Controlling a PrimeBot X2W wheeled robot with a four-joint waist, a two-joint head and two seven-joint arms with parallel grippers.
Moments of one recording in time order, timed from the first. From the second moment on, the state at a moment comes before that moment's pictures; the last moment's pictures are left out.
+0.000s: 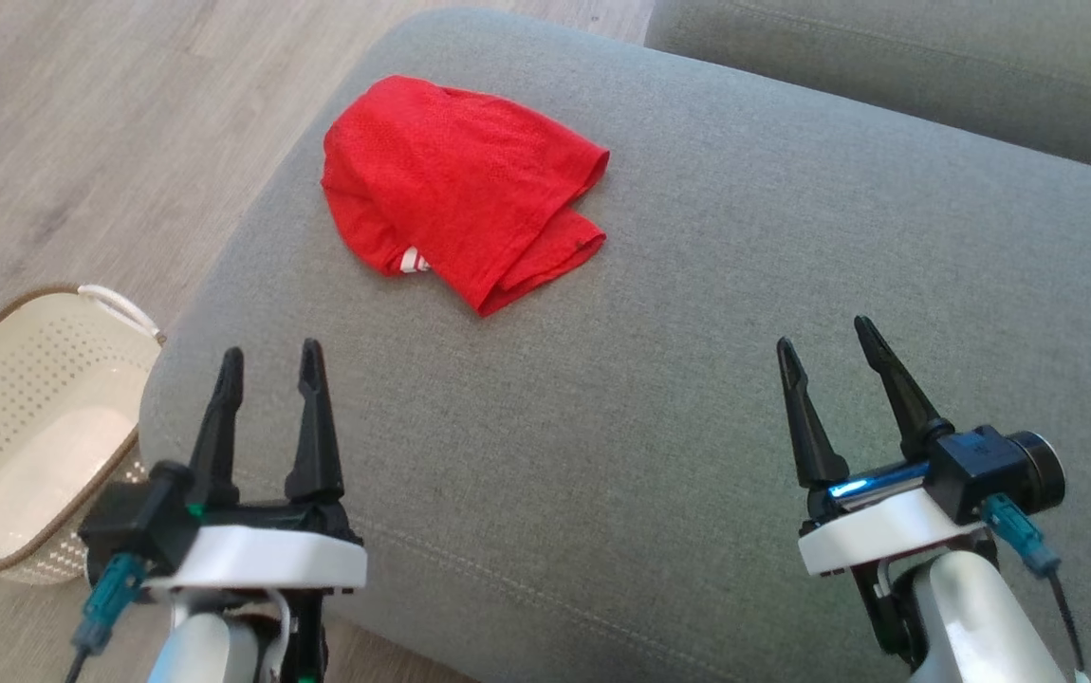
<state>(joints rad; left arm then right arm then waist) 0.01 0.05 -0.19 -0.03 -0.31 0.10 -0.26 -0.11 -0.05 0.15 0.21 0.03 0.13 -0.25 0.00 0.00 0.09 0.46</state>
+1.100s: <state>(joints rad) -0.46 0.05 -0.05 0.35 -0.28 -0.10 -0.26 -0.22 -0.08 0.12 -0.07 -0.09 0.13 -0.13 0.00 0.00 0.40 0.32</state>
